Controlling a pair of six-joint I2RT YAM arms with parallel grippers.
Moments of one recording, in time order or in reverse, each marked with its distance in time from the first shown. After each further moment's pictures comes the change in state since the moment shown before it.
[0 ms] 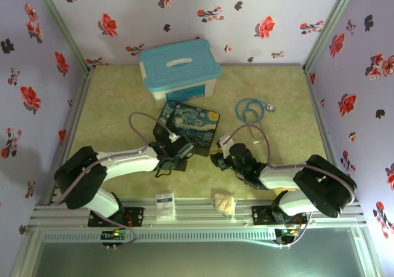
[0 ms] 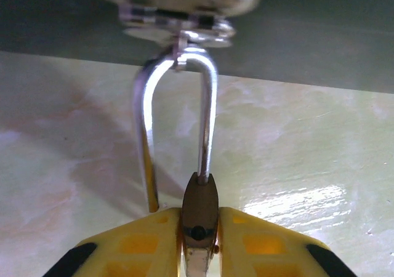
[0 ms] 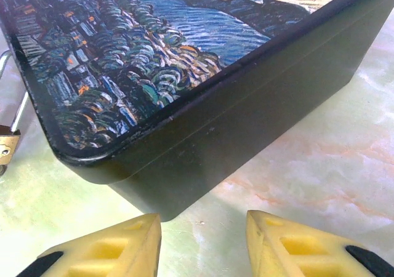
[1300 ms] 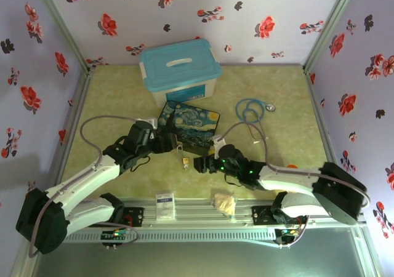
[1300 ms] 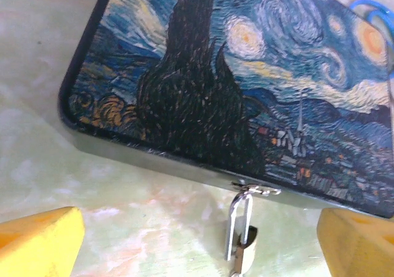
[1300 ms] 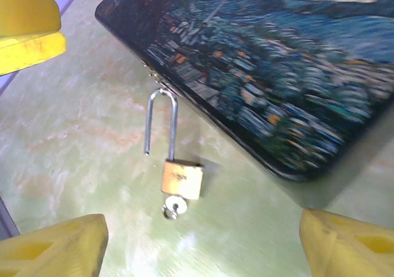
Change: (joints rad) left arm 0.367 -0.474 -0.193 0.202 0.247 0.068; right arm 0.193 -0.091 0.167 -0.267 -0.003 0.420
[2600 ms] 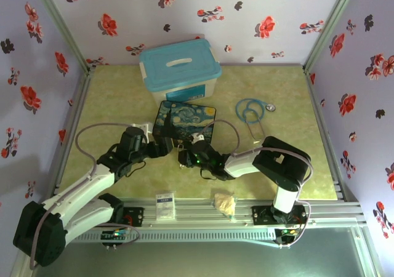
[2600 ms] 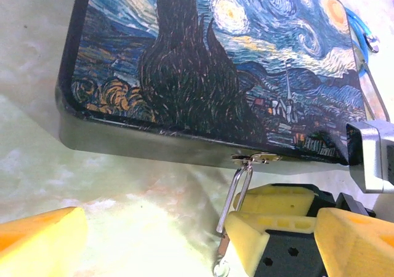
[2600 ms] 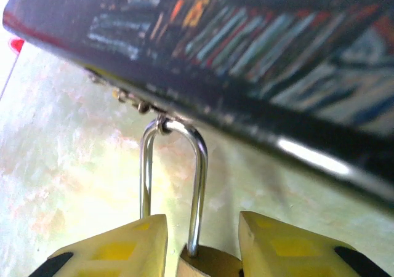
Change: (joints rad) left arm 0.079 -0.112 -0.135 0.084 0.107 0.014; right arm 0.045 0.502 0.247 0.190 -0.006 0.235
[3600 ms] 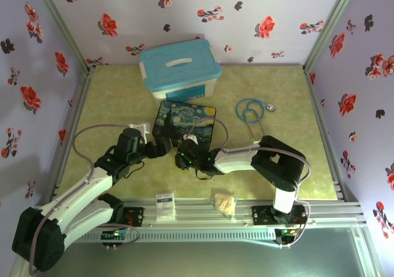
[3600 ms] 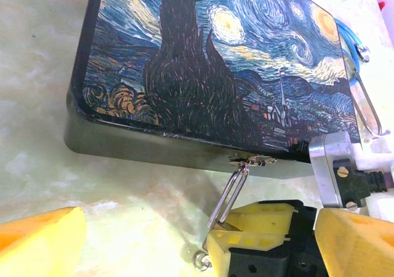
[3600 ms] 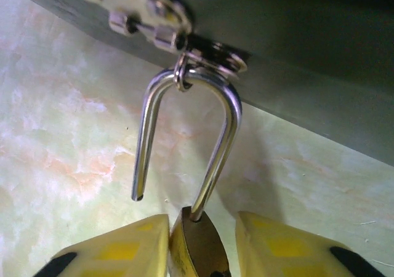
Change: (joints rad) left arm 0.014 -0.051 -0.018 0.004 0.000 -0.002; right arm 0.044 0.036 0.206 -0.403 0.059 -0.019
